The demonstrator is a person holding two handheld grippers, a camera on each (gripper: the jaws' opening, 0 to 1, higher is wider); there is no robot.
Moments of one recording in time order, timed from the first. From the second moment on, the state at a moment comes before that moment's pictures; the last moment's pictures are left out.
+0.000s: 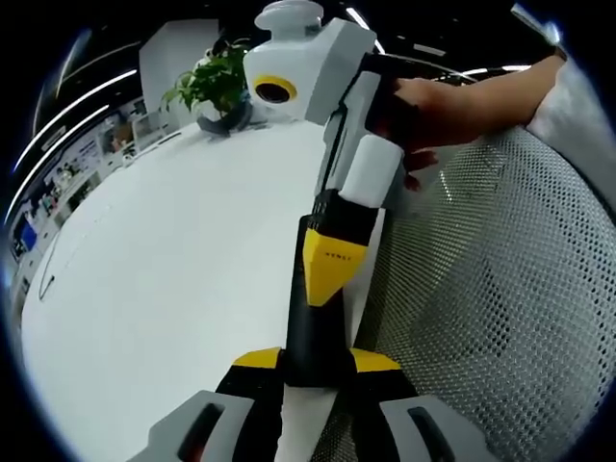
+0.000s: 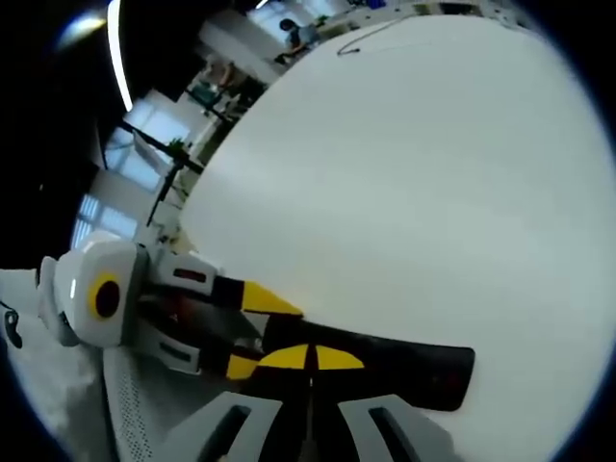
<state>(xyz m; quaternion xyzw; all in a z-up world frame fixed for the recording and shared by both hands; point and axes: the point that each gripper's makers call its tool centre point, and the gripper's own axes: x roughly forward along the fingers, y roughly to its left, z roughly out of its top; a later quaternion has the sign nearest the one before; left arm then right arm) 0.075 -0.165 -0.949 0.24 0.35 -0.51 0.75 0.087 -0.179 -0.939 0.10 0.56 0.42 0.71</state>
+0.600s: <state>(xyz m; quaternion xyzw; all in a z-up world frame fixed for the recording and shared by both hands) 0.076 -0.165 -0.949 0.24 0.35 -0.51 0.75 0.142 -0.234 -0.858 0.05 0.36 0.34 0.87</state>
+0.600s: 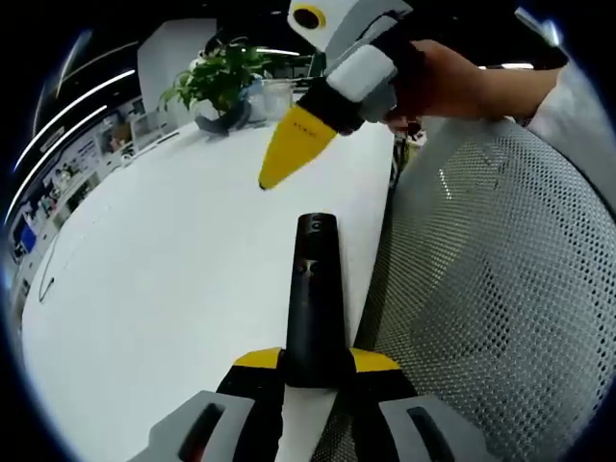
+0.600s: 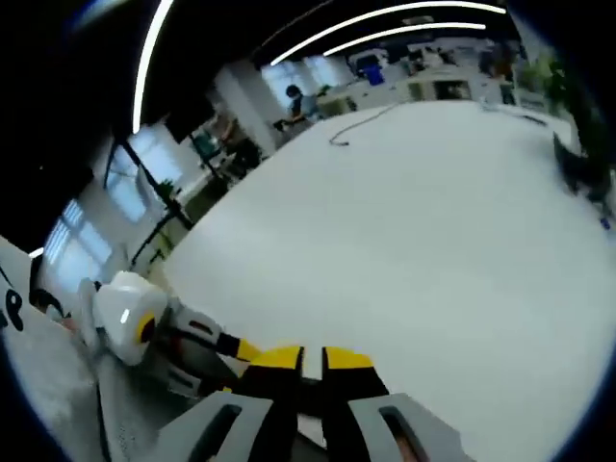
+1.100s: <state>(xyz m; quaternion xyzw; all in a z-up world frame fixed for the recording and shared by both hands) 0.077 -0.165 -0.949 0.26 0.37 -0.52 0.73 0.159 -0.329 -0.810 0.05 0.22 0.17 0.96</state>
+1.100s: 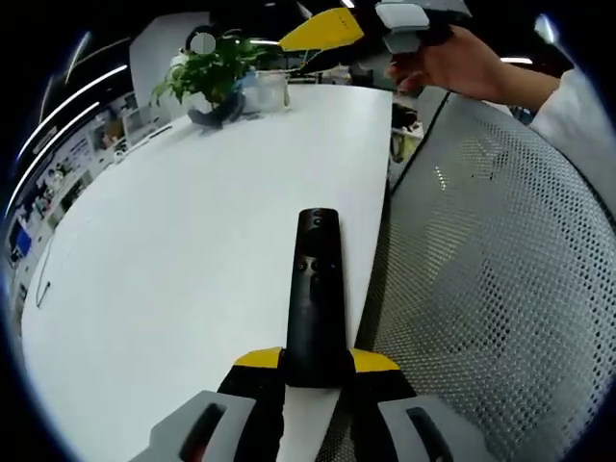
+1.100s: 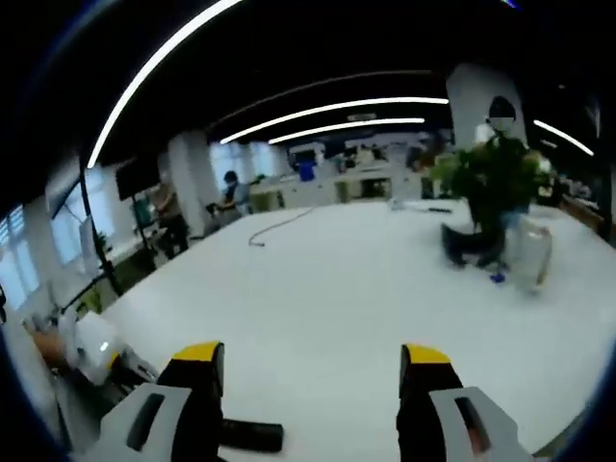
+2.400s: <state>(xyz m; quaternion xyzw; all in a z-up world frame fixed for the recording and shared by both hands) 0.221 -0.144 -0.932 0.34 0.34 -0.51 0.71 0.162 -0.364 -0.817 -0.04 0.20 0.07 0.98</state>
